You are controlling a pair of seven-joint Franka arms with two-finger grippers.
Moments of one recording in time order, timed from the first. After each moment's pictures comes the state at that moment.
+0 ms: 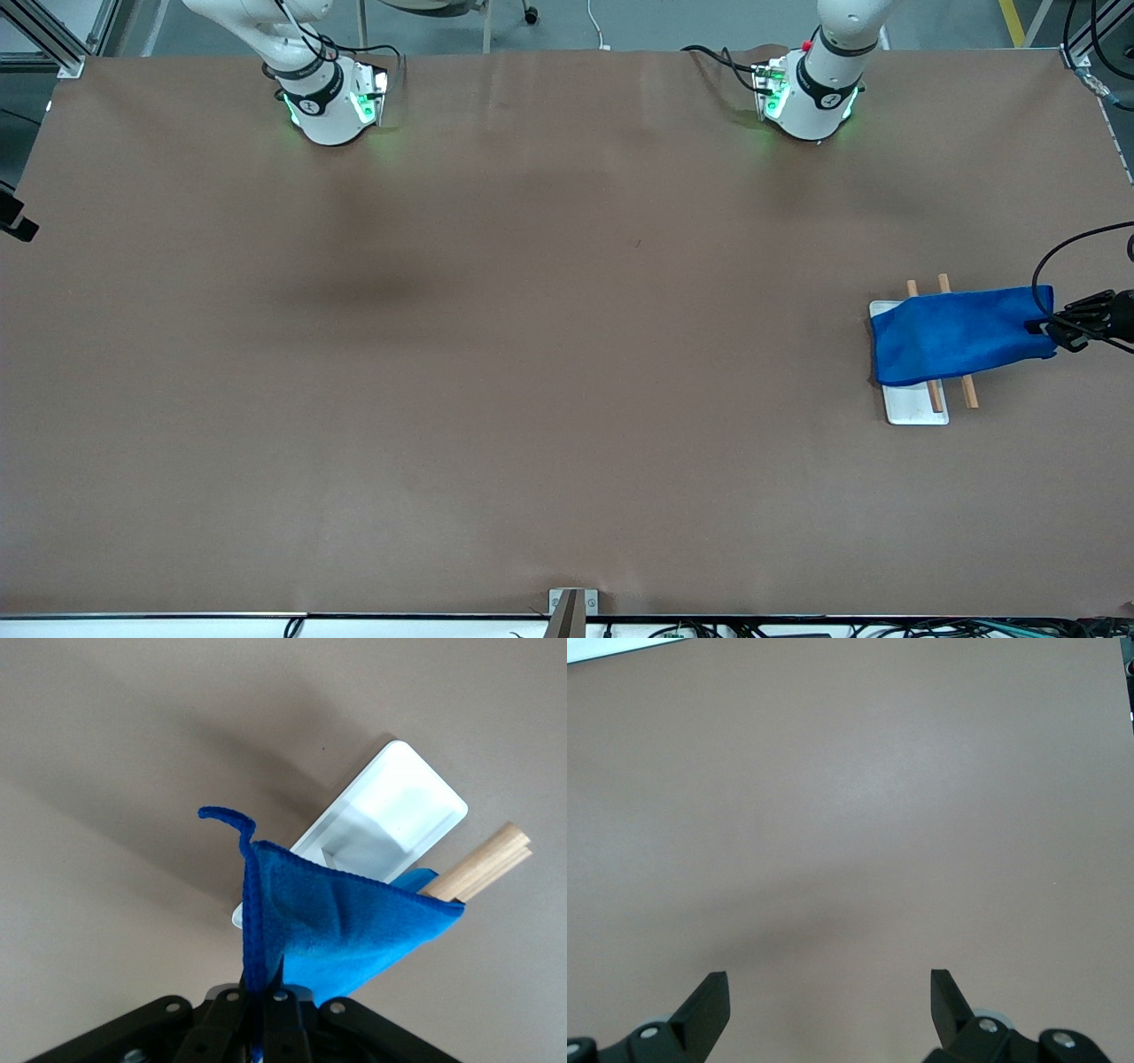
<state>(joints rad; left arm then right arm) 0.76 0.56 -0.42 -1.50 0.01 1.70 -0.29 -0.08 0.02 -0.08 -1.43 -0.03 1.49 0.06</state>
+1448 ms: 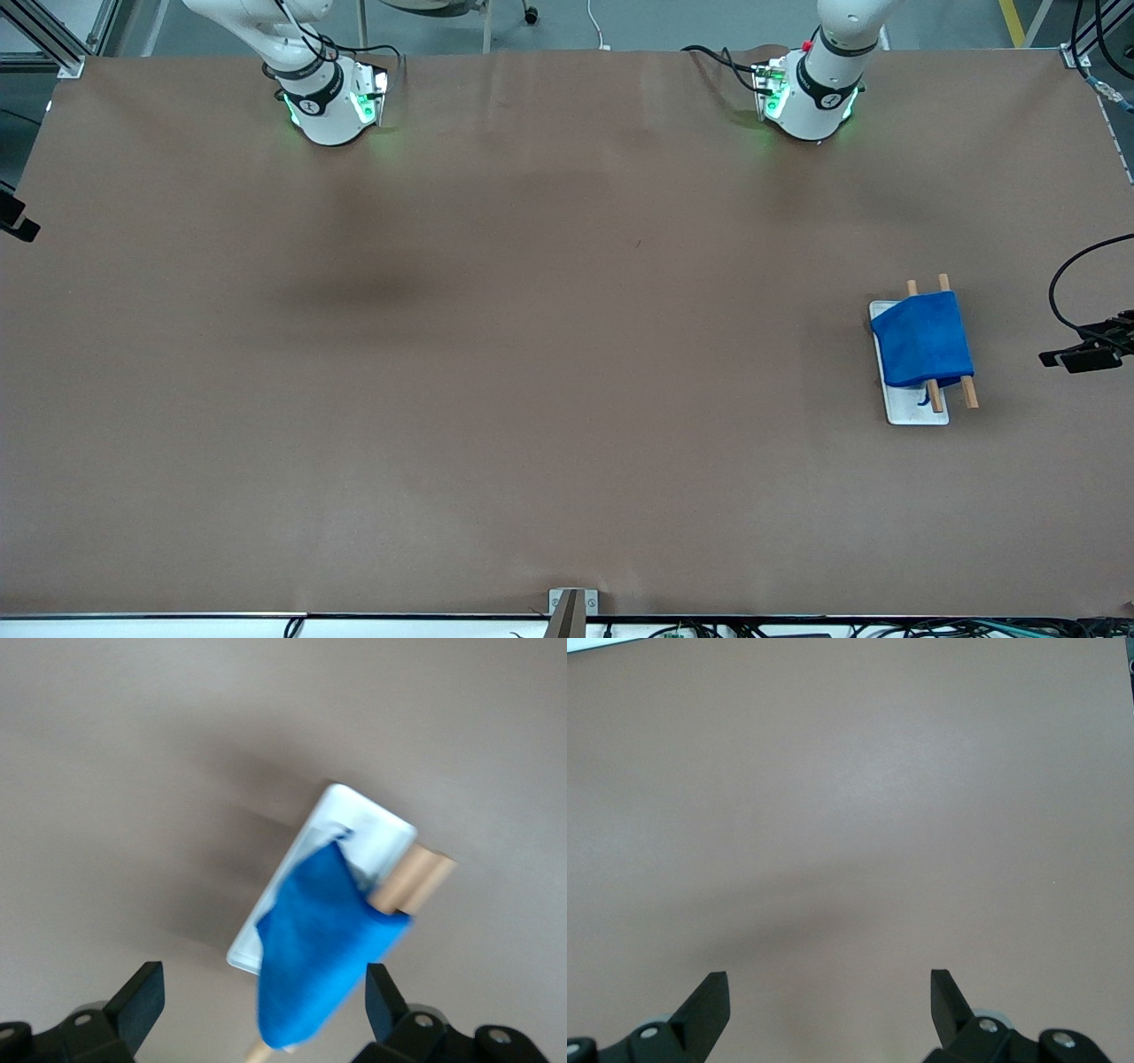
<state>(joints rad) 0.74 0.55 -0.50 -1.39 0.06 1.70 -0.19 -0.08 0.03 -0.08 -1.44 -0.02 1.49 0.04</state>
